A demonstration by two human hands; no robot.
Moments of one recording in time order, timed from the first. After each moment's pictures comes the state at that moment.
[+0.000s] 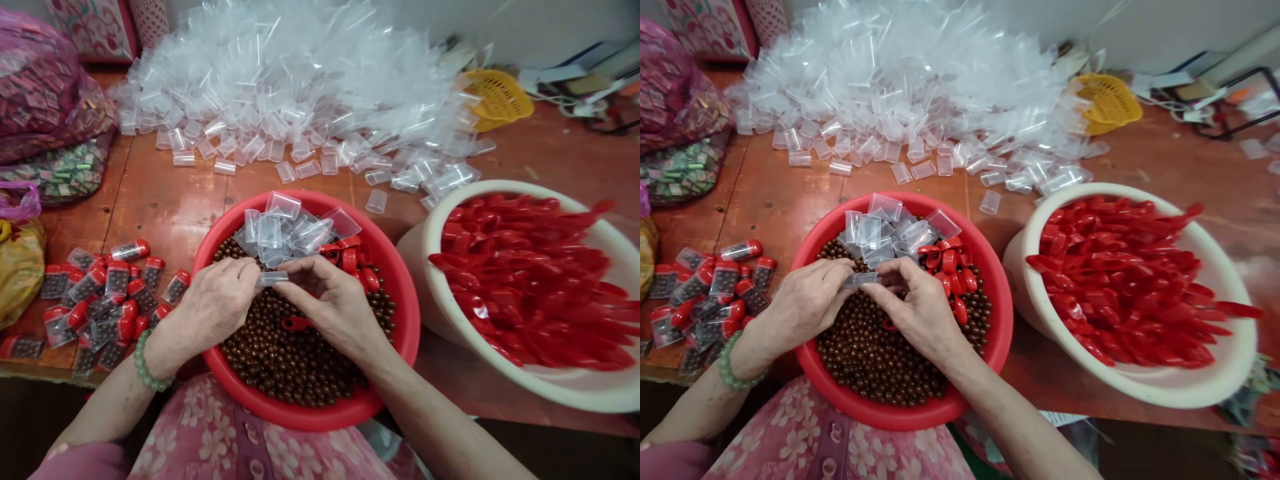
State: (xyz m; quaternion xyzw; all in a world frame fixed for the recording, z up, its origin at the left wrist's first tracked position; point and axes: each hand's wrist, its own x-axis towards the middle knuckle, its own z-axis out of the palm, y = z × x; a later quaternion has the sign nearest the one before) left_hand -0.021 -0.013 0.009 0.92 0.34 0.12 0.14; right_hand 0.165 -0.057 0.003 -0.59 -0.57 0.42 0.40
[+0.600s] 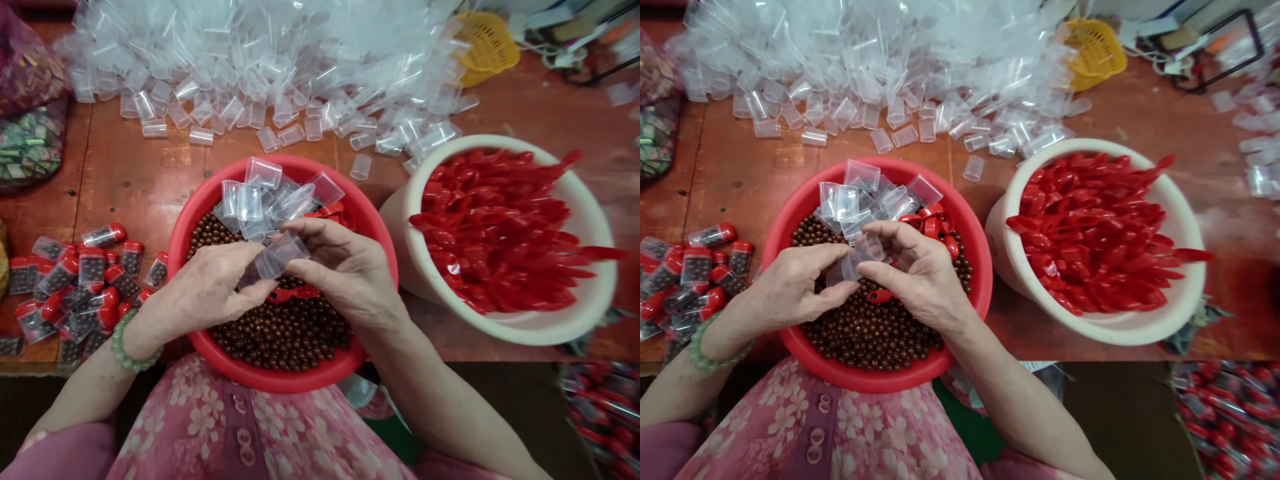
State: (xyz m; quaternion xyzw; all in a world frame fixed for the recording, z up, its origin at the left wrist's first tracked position) left_hand -0.009 -0.008 0.022 0.88 0.29 0.16 0.35; right_hand 0.186 -0.062 0.018 -0.55 -0.56 0.43 0.45
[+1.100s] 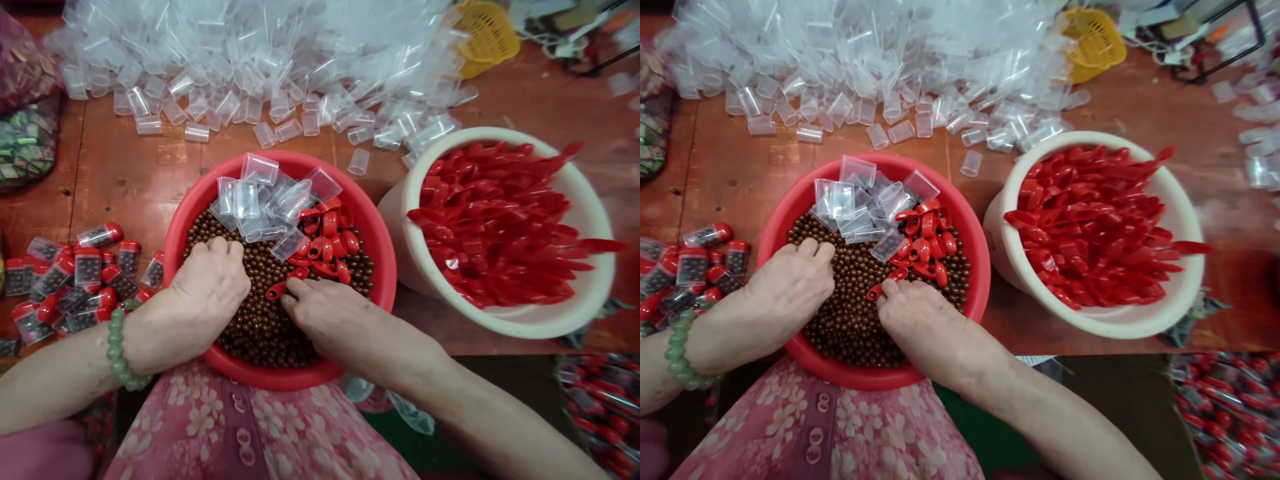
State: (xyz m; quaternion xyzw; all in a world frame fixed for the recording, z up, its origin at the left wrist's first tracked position) left_hand -0.010 -0.025 0.051 0.97 0.22 -0.10 -0.01; right_hand 0.179 -0.096 0.041 -0.47 -0.85 0.15 -0.19
